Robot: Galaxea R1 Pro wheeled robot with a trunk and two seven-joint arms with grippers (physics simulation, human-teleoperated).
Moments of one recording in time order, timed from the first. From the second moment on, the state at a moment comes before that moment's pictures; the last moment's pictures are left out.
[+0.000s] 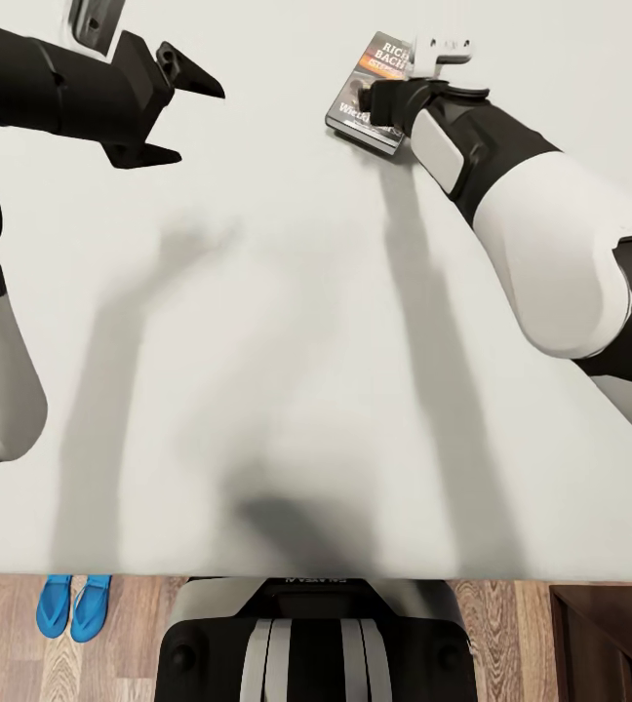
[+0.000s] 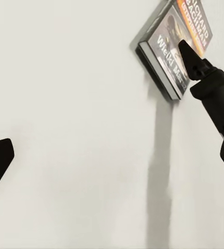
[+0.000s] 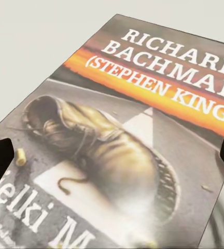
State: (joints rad) left arm -1.65 0.19 -0.19 -1.56 2.10 0.91 1.32; right arm -2.03 0.17 -0.02 -0.19 0.00 0.13 -0.04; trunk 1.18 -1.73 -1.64
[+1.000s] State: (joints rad) left arm -1.64 0.20 -0.20 -1.57 2.15 0.91 1.32; right arm -2.02 0.17 -0.03 -0.18 -0.03 0.20 -0.08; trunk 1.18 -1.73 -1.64
